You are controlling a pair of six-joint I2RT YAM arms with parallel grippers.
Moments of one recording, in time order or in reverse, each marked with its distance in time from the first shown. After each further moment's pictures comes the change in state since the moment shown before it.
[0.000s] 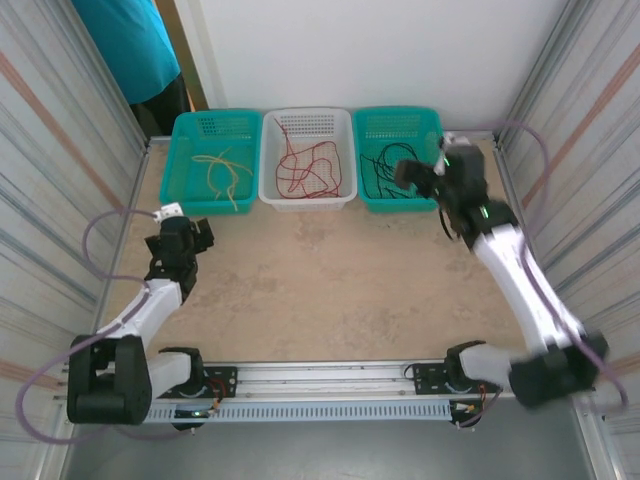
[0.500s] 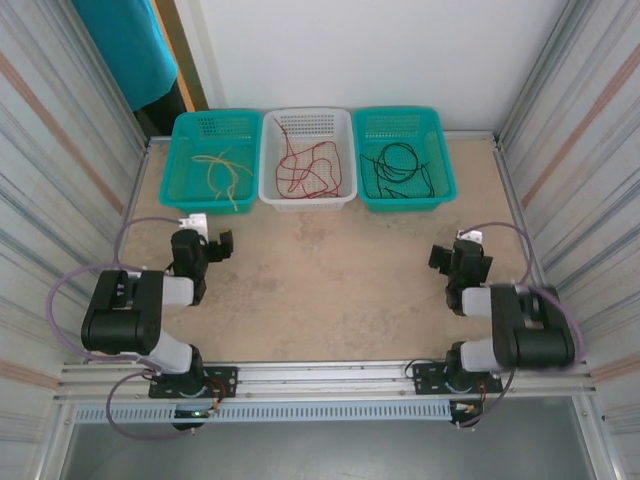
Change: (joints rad) left arm 0.012 0.348 -0.114 0.540 0.302 0.163; right arm -0.288 0.384 -0.853 1.070 0.112 -0.231
